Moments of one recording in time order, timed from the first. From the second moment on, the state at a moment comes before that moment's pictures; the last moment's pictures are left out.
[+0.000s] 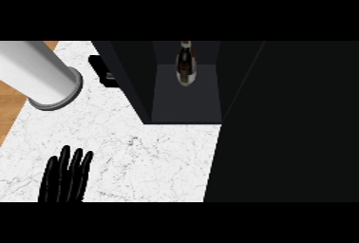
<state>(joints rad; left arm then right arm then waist) 0.25 0.59 -0.69 -2.08 0.61 0.60 -0.62 0.07 -0.04 0.24 -2.42 -0.24 0.27 0.70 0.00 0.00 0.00</state>
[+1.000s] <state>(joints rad) 0.47 0.77 -0.28 -2.11 0.84 0.31 -0.65 0.09 -0.02 0.74 -2.44 -0.09 0.11 0.73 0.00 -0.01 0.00</state>
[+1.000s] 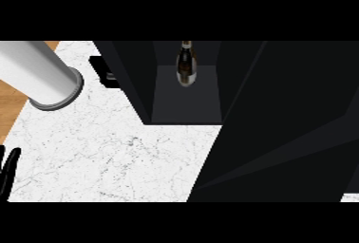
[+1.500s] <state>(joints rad) 0.48 0.81 -0.16 -2.09 0.92 0.20 -0.60 -0.08 -0.06 0.84 -2.40 0.07 -0.12 0.72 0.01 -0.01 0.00</state>
